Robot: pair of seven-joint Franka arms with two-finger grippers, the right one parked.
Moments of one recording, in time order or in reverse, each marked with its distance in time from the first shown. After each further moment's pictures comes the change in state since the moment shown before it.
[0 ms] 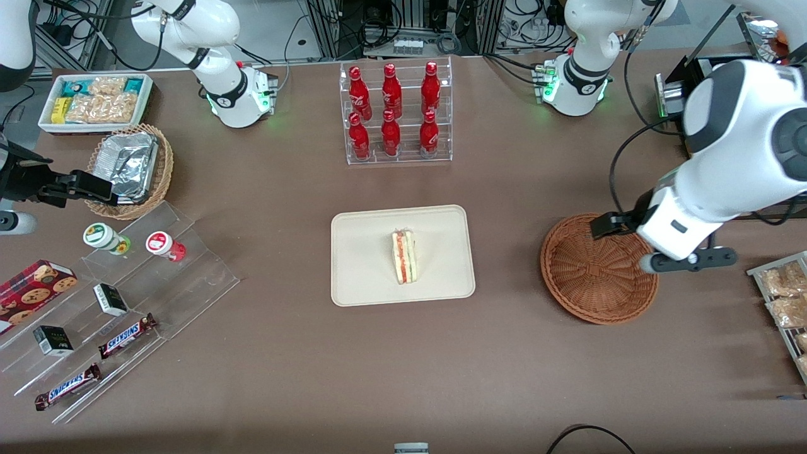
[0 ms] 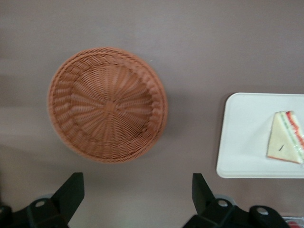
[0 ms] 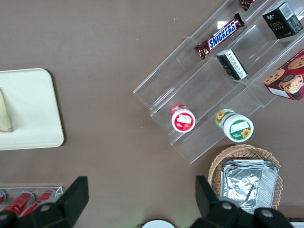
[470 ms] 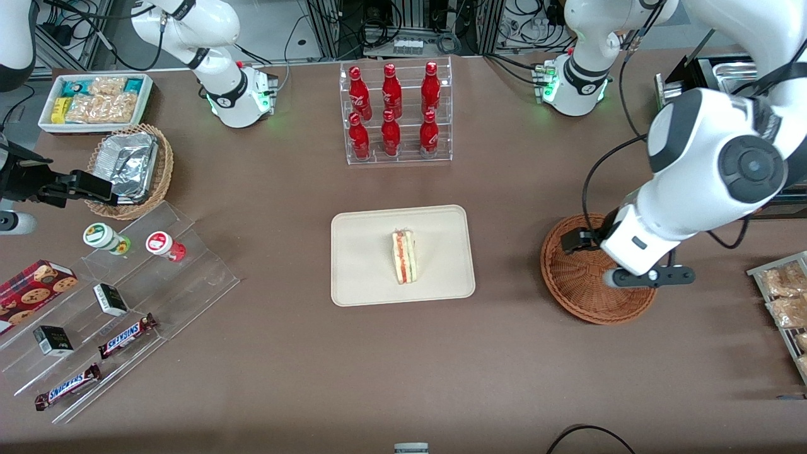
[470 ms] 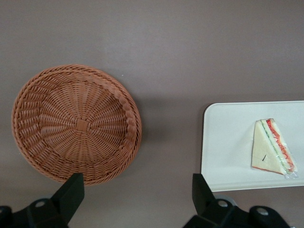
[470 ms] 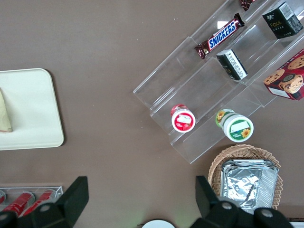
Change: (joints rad) arm -0.041 0.068 -0.042 0.005 -0.001 0.121 -0.032
